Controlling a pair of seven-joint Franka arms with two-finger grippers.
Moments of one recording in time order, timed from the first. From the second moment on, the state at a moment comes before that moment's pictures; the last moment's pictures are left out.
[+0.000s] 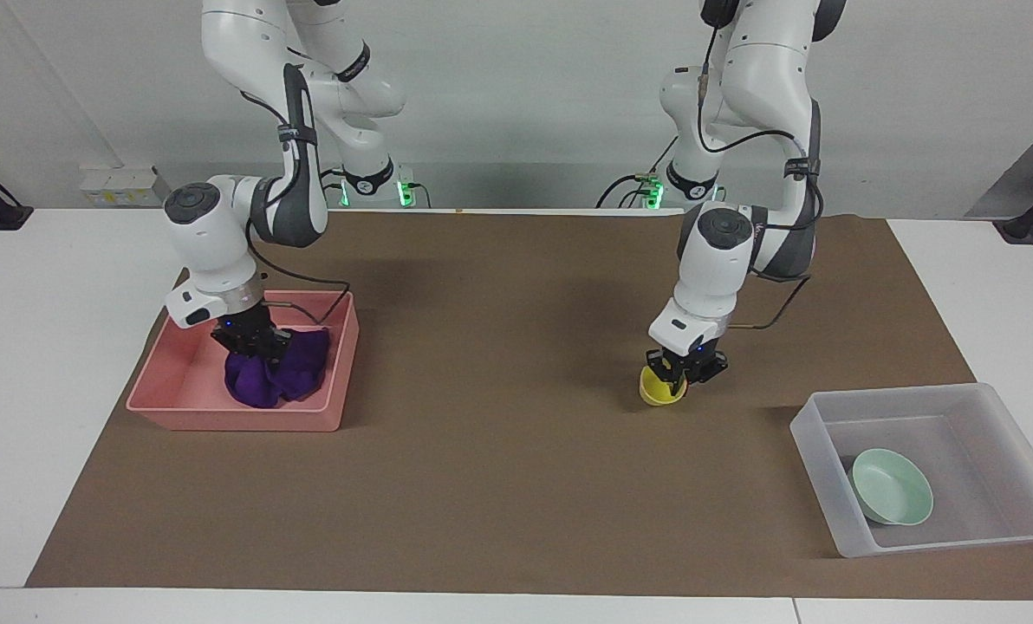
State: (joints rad) left arm -0.29 0.28 -0.05 -2.00 0.16 2.46 -0.34; right arm -0.08 0.14 -0.05 -2.17 -0.03 2.48 0.01
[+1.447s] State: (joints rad) left arm 0.10 0.49 -0.03 -1.45 0.14 2.33 -0.34; right arm 0.03 -0.09 -0.04 -1.64 -0.03 1.58 0.18
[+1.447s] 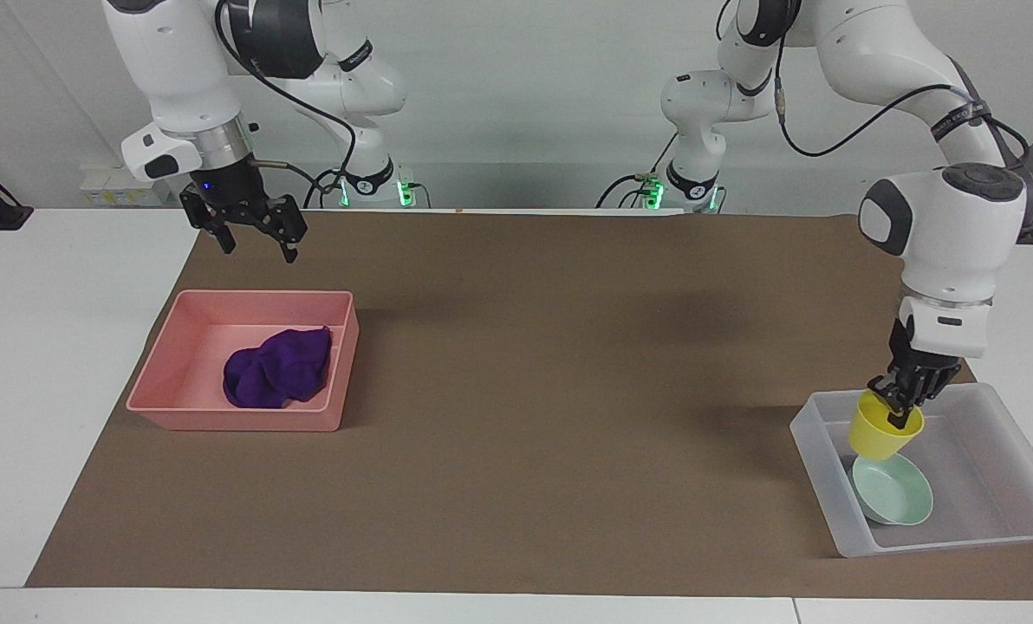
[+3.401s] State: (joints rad) left arm 0.00 0.18 -0.08 -1.62 0.09 2.04 0.17; right arm 0.02 -0.09 -0.04 -1.62 -0.03 1.53 0.11
